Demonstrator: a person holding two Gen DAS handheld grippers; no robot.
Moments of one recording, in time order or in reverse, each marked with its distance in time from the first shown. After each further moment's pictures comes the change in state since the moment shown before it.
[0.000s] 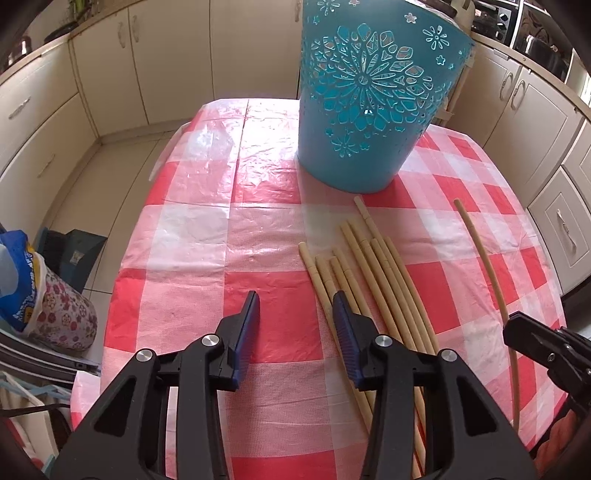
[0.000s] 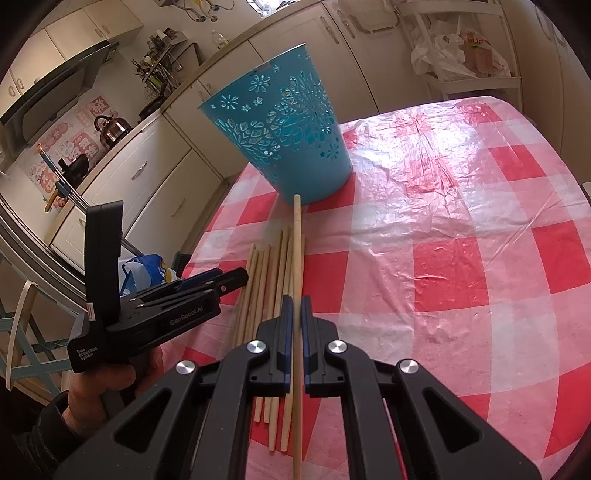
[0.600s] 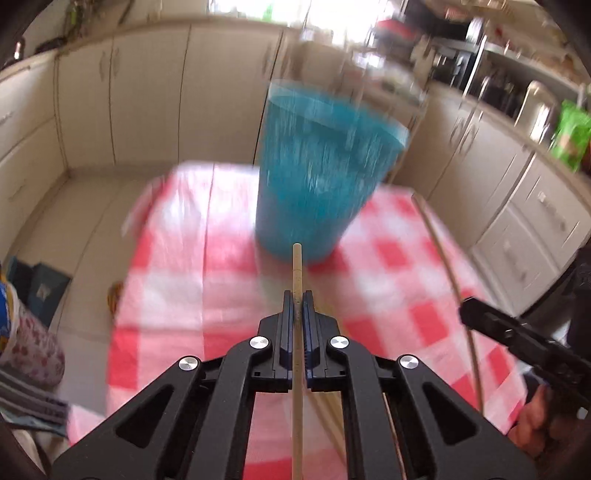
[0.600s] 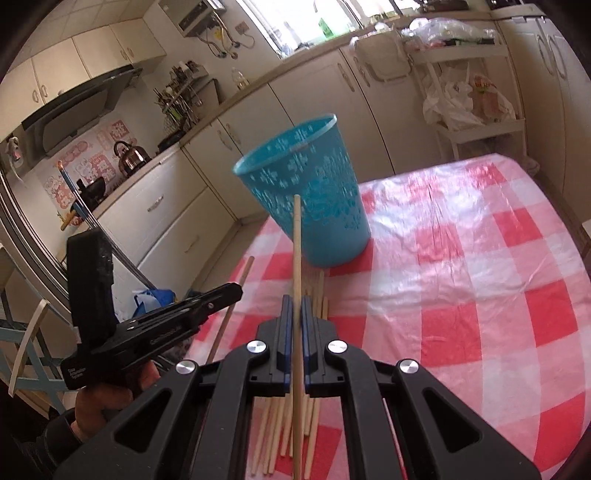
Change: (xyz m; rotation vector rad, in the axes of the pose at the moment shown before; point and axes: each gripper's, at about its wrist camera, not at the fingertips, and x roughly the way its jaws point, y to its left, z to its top) left arm -0.066 0.012 0.025 -0.001 -0.255 -0.208; right arm -0.035 0.024 0.025 -0.054 -0.206 0.042
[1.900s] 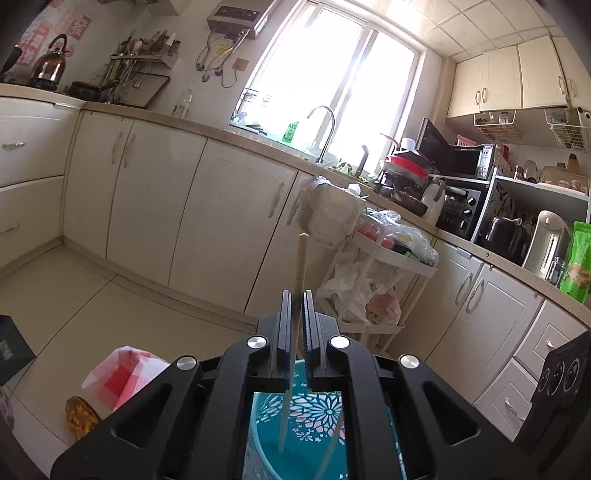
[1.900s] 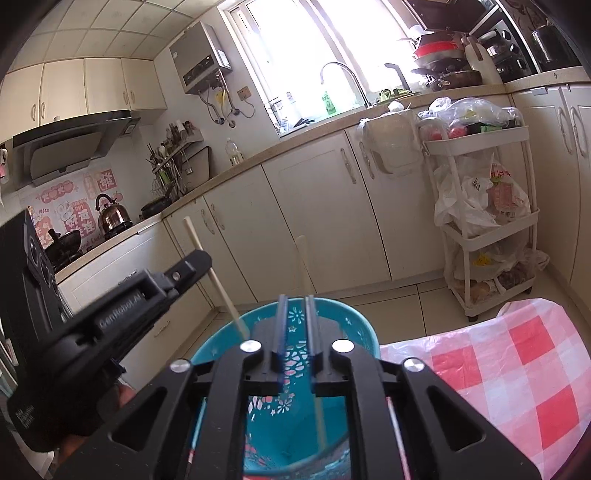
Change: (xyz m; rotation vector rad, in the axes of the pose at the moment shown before) left arm 0.057 0.011 0.142 -0.145 -0.477 -0.012; right arm 0.106 0.001 0.132 -0.068 -0.301 -0.079
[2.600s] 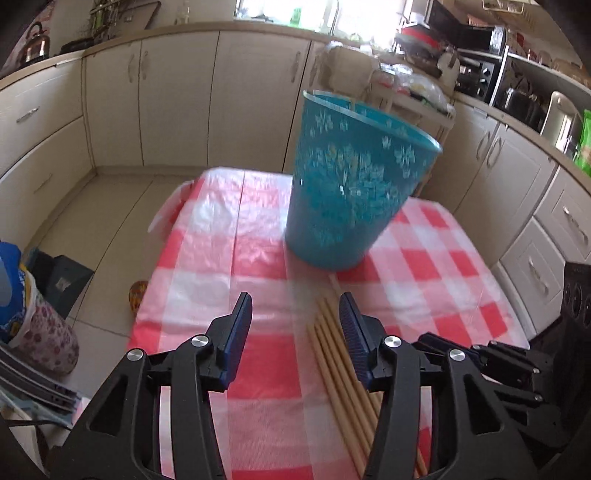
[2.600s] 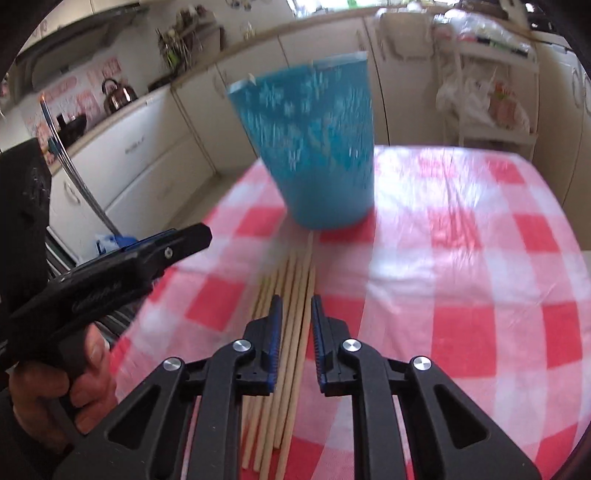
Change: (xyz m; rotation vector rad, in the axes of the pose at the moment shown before) left arm -0.112 0.015 -0.132 0.129 0.511 0.146; right arm -0.083 0.010 -0.133 -0.111 0.504 -0.035
